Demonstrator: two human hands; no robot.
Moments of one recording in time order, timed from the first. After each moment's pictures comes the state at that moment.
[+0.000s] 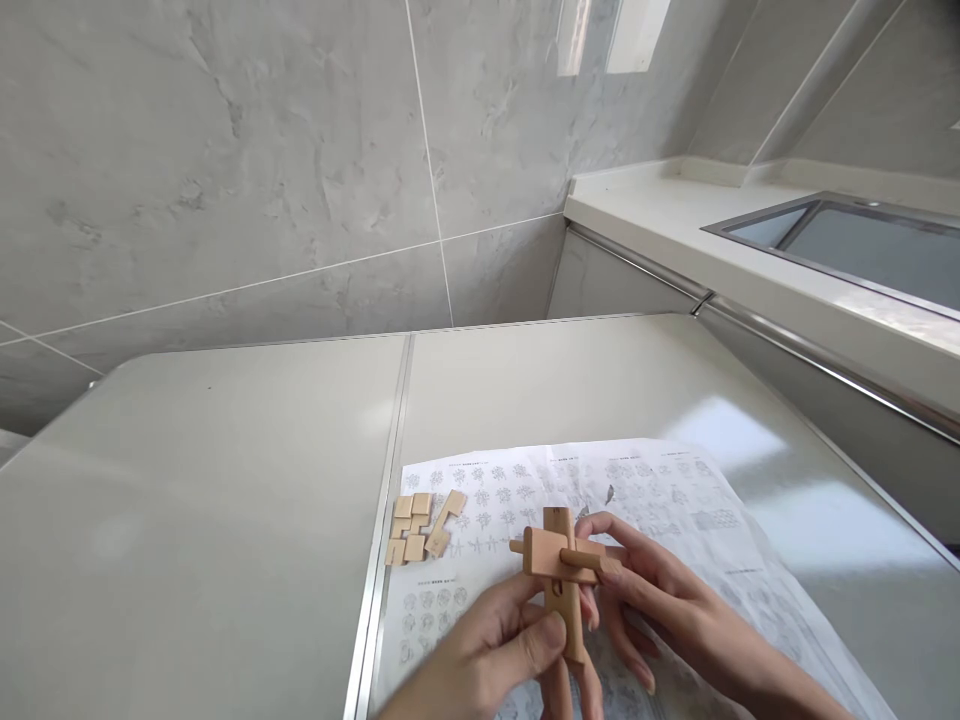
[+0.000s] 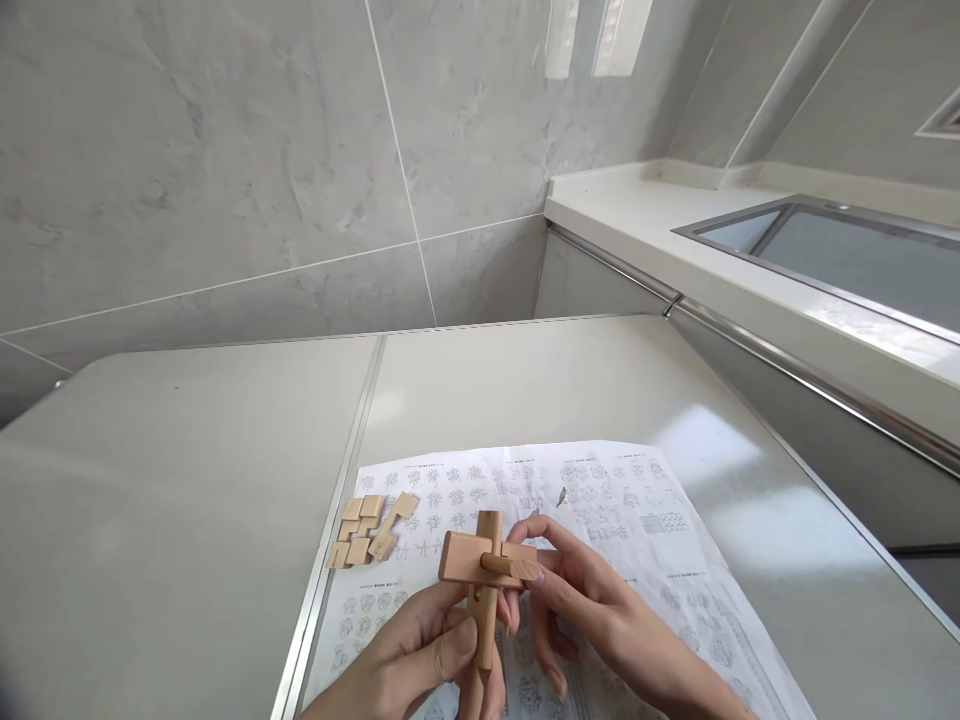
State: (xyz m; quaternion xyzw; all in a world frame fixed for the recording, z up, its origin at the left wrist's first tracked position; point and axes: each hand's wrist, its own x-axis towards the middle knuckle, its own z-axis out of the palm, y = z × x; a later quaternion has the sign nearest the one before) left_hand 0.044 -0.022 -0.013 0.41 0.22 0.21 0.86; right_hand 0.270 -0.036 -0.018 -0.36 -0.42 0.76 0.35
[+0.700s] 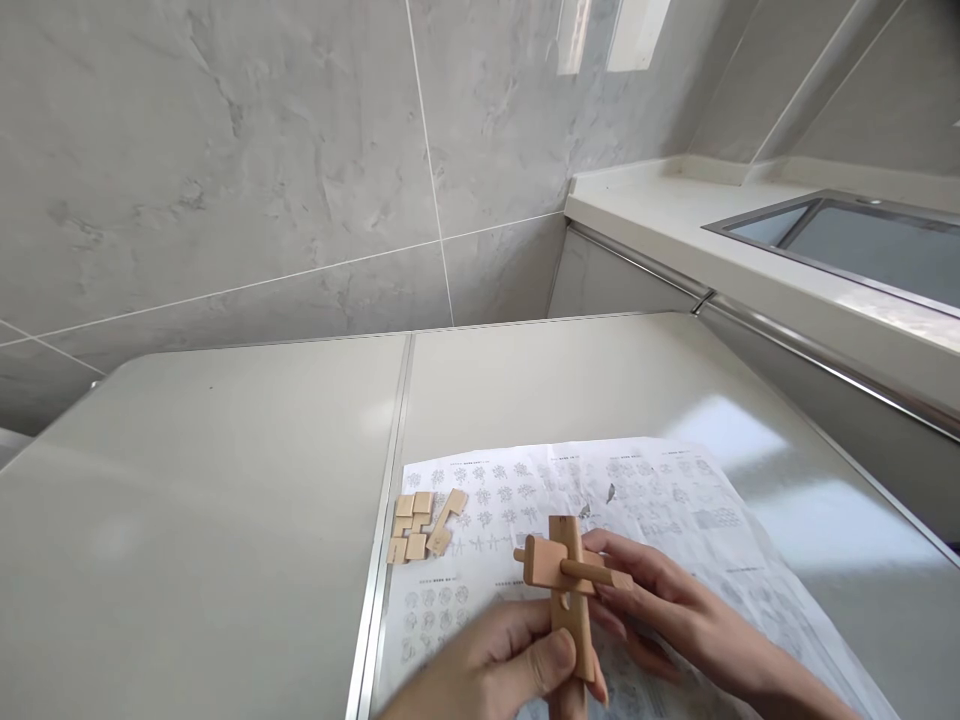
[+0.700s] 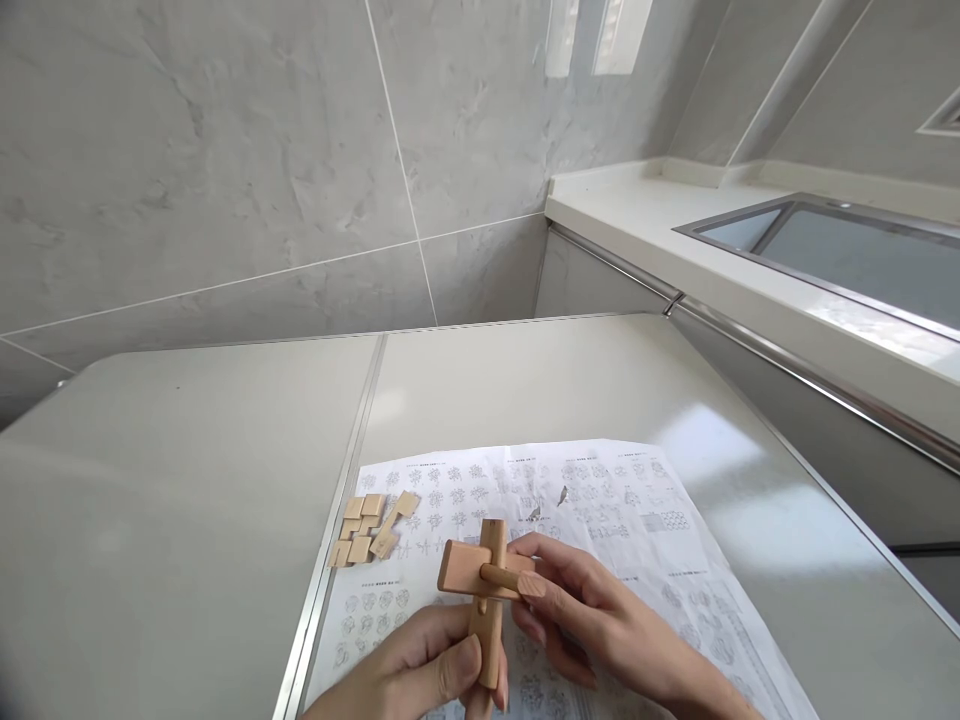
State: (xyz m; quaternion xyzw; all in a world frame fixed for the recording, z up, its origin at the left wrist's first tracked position) left_hand 0.036 -0.028 -0.020 0.42 0.25 0.19 0.85; right_hand 0.273 -0.034 -0.013 -0.36 -0.42 0.78 0.31
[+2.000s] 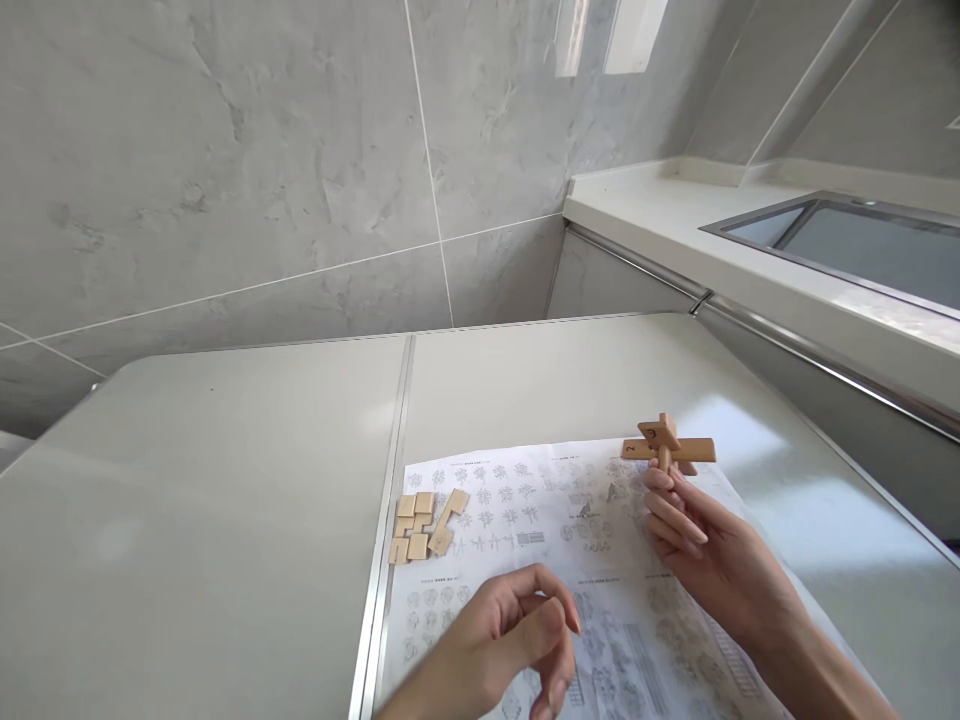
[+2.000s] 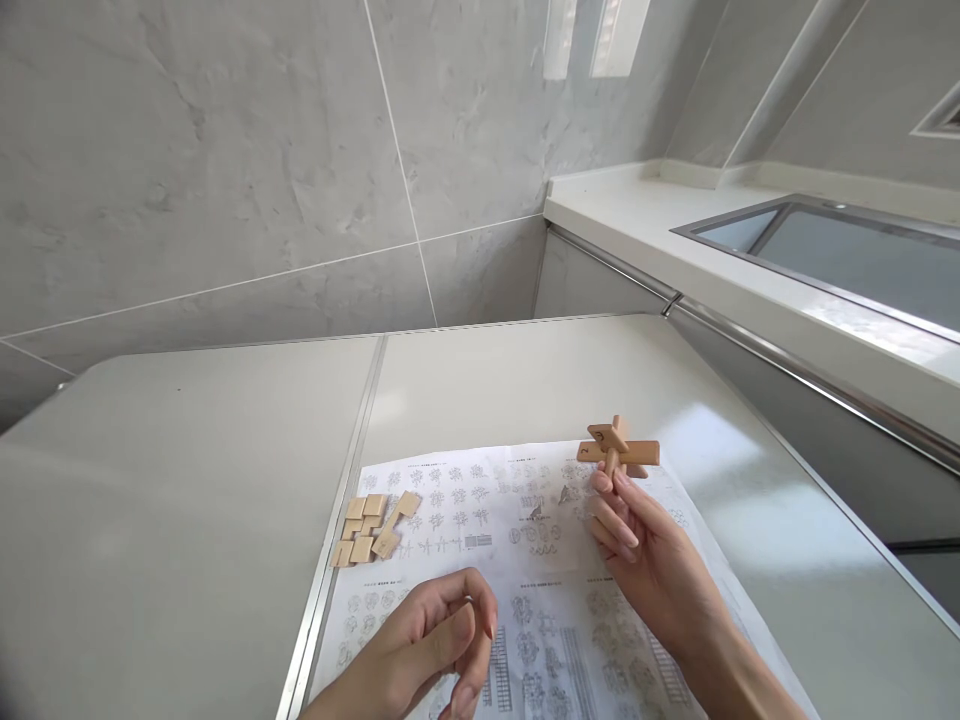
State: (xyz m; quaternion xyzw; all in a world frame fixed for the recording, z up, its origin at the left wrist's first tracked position) left_hand 0.040 -0.020 -0.010 0.37 0.27 0.20 0.87; right_hand 0.301 -0.016 -0.027 -0.36 -0.09 0.67 0.64
